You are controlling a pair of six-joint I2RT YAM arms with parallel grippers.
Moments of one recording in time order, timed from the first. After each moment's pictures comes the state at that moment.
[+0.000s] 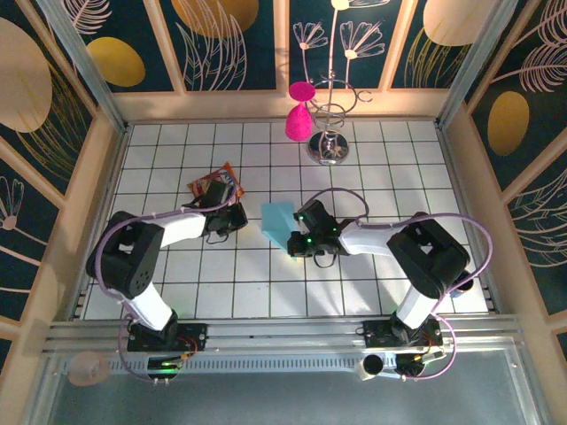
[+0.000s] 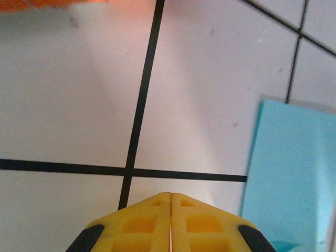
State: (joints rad) left arm -0.42 1.66 0.80 -0.11 0.16 -0.79; right arm 0.78 1.68 0.77 -0.08 -0.29 0.68
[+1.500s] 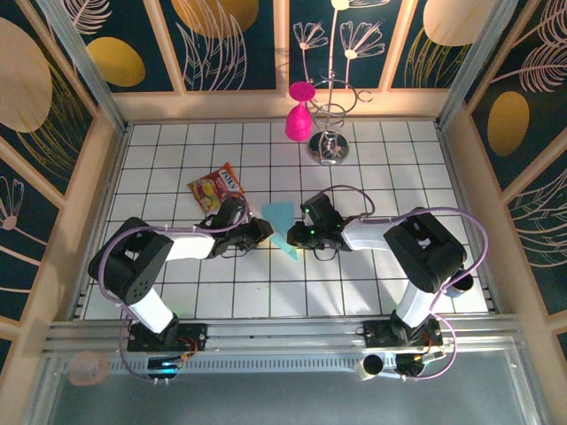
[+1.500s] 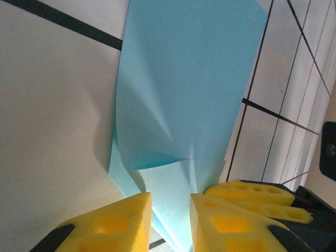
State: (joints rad) left arm -0.59 1.67 0.64 0.24 0.35 -1.13; right arm 0.71 1.73 0.76 0.06 -0.32 0.79
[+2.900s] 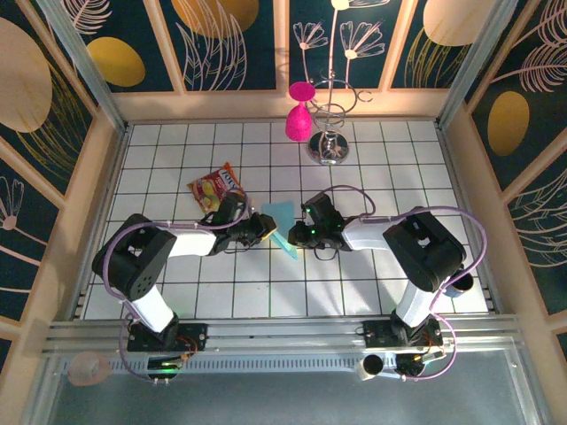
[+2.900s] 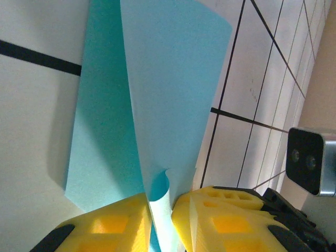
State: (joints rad) left arm -0.57 1.70 0.67 0.30 0.40 -1.16; right arm 0.70 1.73 0.76 0.08 -0.32 0.78
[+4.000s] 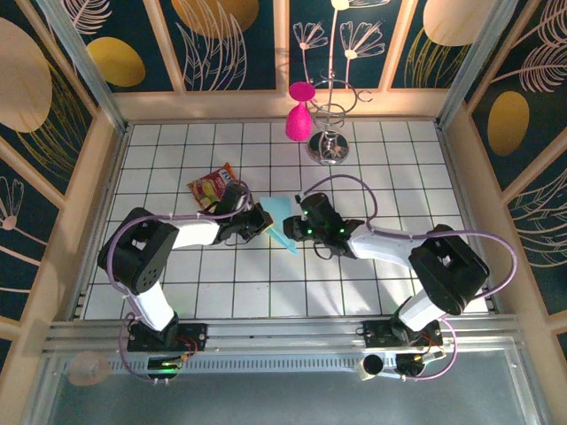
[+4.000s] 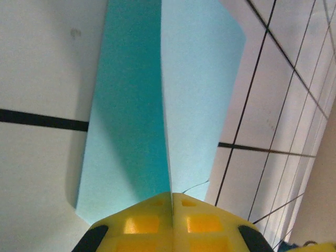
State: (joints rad) left arm -0.55 1.74 0.79 0.15 0.33 -1.14; right arm 0.82 1.55 0.75 0.06 0.01 0.53
